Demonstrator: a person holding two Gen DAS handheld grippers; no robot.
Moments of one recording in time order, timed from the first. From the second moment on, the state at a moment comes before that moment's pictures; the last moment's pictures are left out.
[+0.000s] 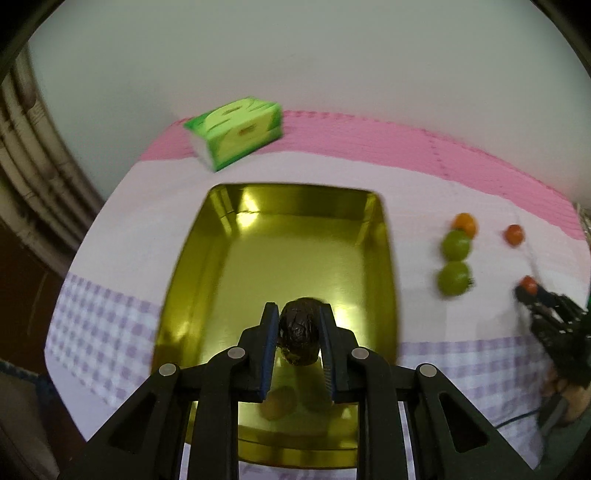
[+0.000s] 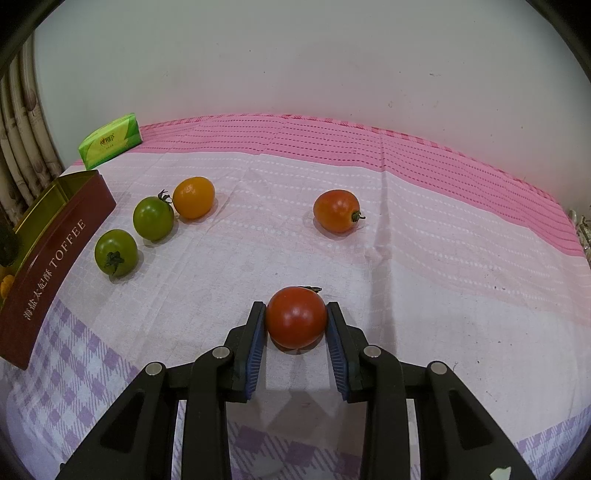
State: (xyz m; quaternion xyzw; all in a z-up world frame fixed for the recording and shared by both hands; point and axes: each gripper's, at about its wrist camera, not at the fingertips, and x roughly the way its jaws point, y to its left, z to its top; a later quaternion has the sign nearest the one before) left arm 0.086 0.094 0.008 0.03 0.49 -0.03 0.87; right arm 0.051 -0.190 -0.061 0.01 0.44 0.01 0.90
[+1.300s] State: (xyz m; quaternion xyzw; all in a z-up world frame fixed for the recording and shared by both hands) left arm 0.095 0.128 -0.022 0.02 0.53 -0.01 0.85; right arm 0.052 -0.192 -0.063 0.01 0.44 0.00 0.90
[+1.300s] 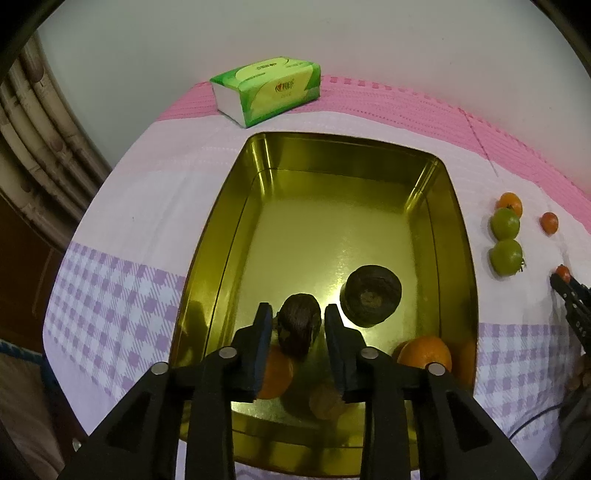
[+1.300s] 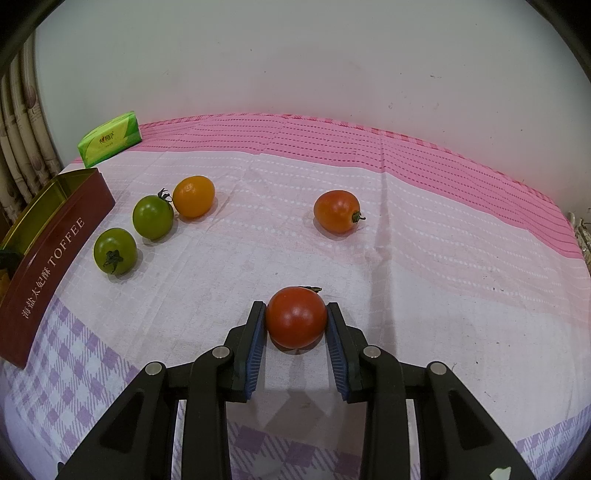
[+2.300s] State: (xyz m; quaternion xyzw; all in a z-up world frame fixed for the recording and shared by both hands) left arm 0.036 0.220 0.023 -0.02 0.48 0.10 0.87; right arm 0.051 -0.005 0.019 -0.02 0.39 0.23 0.89
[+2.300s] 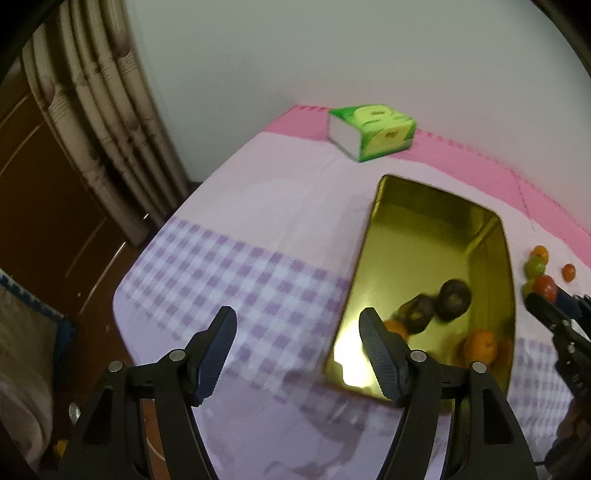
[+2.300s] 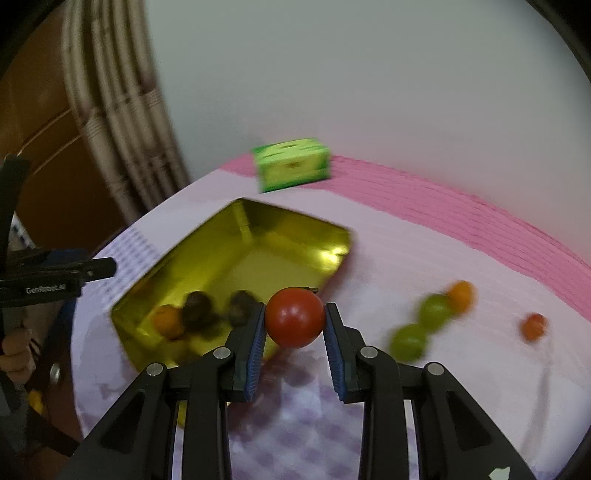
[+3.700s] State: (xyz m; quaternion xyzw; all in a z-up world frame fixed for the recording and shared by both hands) left arm 0.032 0.222 0.011 -0.03 0.50 0.10 0.86; right arm 0.060 0.051 -0.006 -0.06 0.42 0.24 0.88
